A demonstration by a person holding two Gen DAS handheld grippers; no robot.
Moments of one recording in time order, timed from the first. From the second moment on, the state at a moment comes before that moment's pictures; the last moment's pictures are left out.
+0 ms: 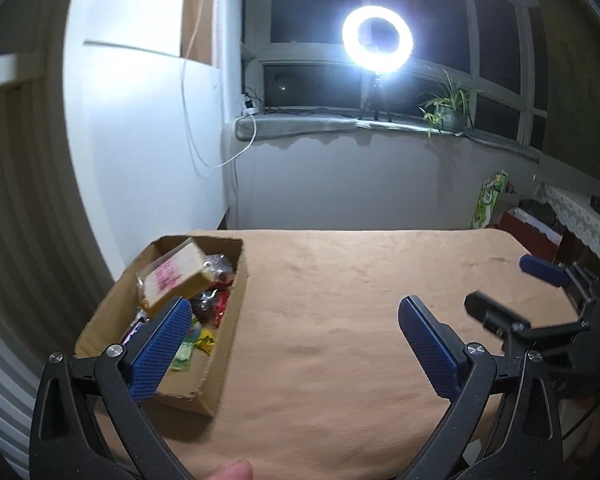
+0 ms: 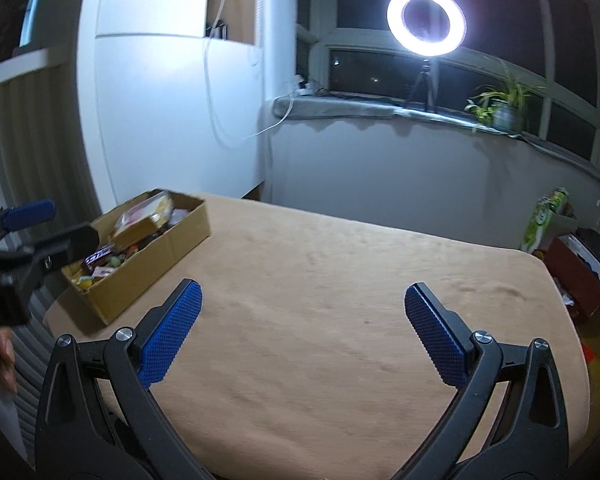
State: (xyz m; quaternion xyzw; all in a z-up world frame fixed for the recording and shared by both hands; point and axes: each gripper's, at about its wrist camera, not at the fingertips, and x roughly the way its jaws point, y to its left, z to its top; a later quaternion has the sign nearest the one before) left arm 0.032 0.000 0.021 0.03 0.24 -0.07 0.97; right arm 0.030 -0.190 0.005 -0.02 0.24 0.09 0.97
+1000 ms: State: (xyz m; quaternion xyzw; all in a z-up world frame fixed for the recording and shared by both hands) left arm 0.026 -0.084 -0.005 0.04 0.32 -0.06 0.95; right arm 0.021 -0.272 -0.003 0.04 0.24 0.06 0.97
